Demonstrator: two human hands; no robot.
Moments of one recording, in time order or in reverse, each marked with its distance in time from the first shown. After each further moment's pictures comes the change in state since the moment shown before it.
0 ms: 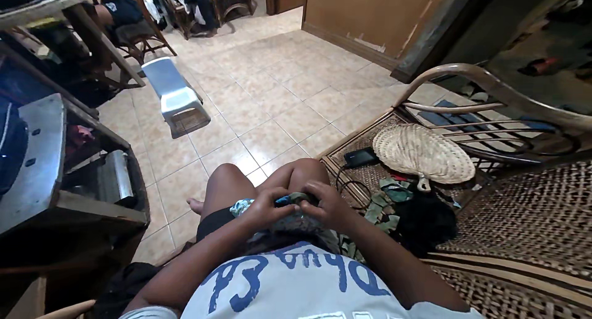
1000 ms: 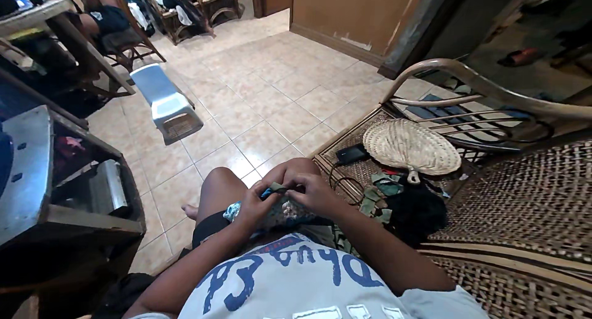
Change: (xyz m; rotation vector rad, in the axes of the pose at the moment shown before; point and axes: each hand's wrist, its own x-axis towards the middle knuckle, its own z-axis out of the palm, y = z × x) left_hand 0.005 -0.013 0.012 -0.056 0.382 0.003; right_hand 0.022 -0.008 -0.006 0.049 -0.081 0.267
